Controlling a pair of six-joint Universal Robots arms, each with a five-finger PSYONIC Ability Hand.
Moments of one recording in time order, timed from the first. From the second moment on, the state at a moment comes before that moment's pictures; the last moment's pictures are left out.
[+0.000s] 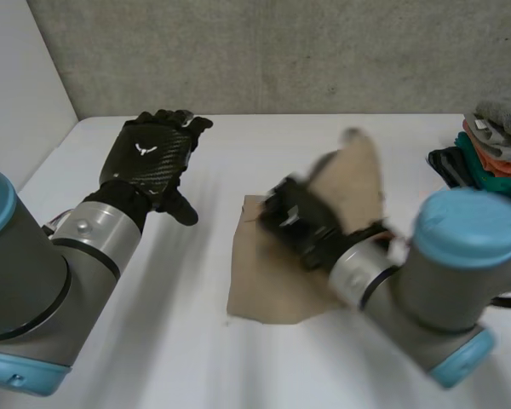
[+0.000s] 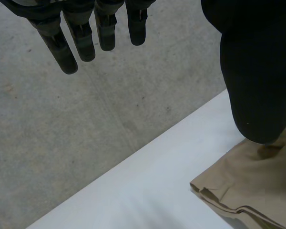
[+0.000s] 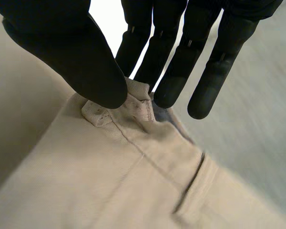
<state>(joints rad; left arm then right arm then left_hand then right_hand) 4.18 -1.70 -1.69 3.40 -1.58 3.34 2.17 -1.14 1.61 -0.33 1.20 2.19 0.19 0.21 0.21 0.20 0.05 1.09 1.19 1.20 1.20 0.99</state>
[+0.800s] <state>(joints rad) 3.97 -2.37 -1.14 3.15 -1.76 3.35 1.92 -0.89 1.26 0.16 1.16 2.95 0.19 0.20 0.20 0.20 0.05 0.23 0.22 0.22 0.21 0.05</state>
